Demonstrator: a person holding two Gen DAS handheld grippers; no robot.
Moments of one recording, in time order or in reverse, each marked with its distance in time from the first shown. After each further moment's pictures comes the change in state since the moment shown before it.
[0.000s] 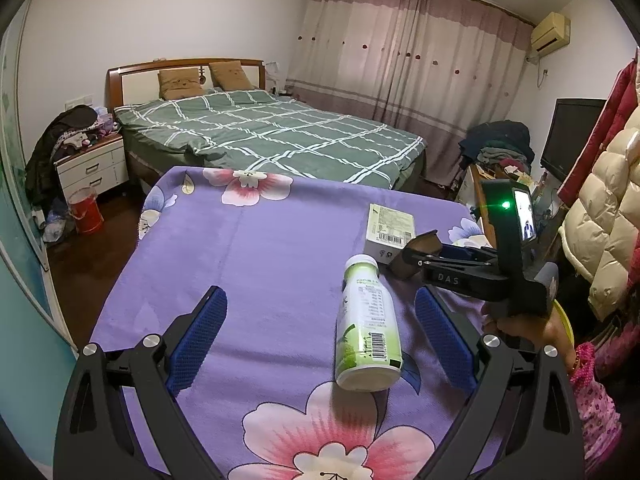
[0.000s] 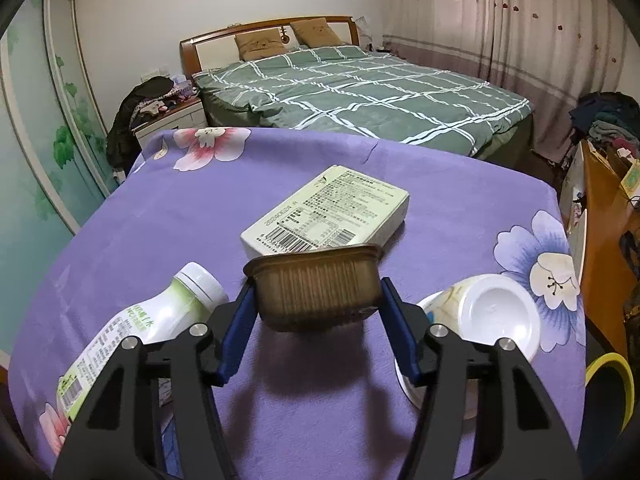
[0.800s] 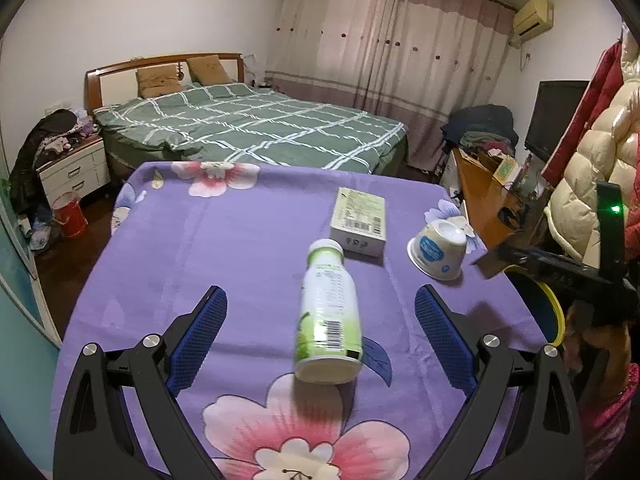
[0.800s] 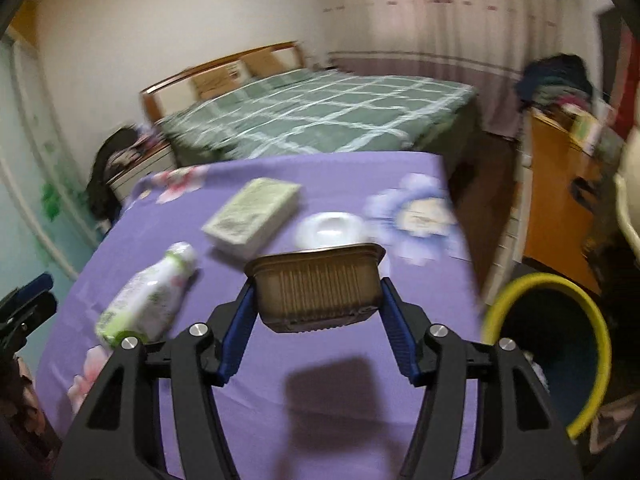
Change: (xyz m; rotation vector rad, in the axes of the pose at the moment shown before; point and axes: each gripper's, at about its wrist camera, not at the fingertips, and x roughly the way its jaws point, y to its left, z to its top) left arm 0.017 -0.031 -0.010 0.051 0.042 -0.060; right arm -0.135 -0.088 -0.067 0.238 -0.100 -0.128
